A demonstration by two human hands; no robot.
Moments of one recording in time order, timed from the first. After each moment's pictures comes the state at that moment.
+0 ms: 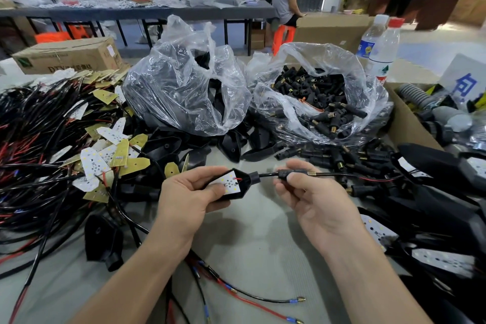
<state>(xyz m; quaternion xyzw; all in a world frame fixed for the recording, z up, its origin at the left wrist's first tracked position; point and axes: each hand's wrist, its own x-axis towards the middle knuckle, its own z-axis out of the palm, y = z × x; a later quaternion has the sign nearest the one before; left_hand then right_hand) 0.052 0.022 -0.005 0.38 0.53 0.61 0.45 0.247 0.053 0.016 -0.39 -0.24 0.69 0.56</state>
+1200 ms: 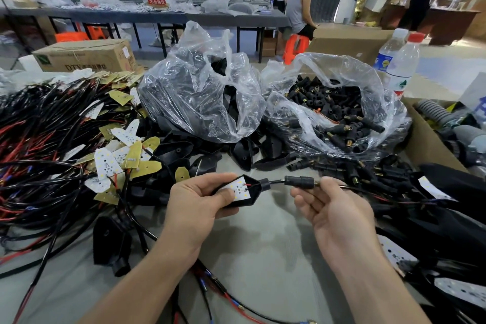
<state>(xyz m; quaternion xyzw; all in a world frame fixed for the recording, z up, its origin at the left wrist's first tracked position) 0.049 0.025 -0.004 0.36 0.53 0.63 0.45 0.243 0.057 0.013 -0.43 -0.21 0.62 0.62</state>
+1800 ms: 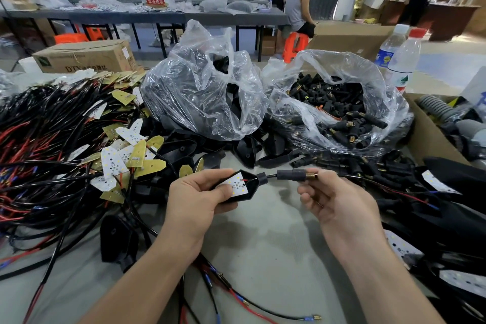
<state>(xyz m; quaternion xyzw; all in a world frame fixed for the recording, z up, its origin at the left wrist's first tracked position) 0.040 0.025 -0.003 0.35 0.53 0.63 0.45 0.248 0.058 0.015 -0.43 -0.28 0.63 0.59</state>
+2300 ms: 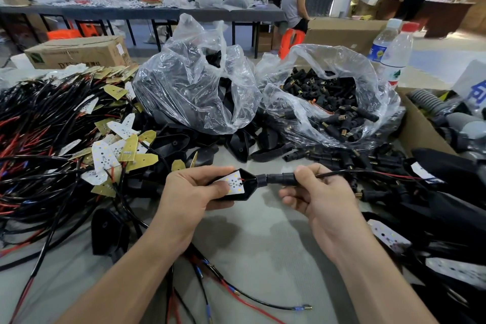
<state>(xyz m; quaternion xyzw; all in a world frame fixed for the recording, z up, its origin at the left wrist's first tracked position) 0.039 0.021 -0.001 0.40 0.52 0.60 0.46 0.240 0.051 0.015 -0.45 -0.35 0.62 0.54</state>
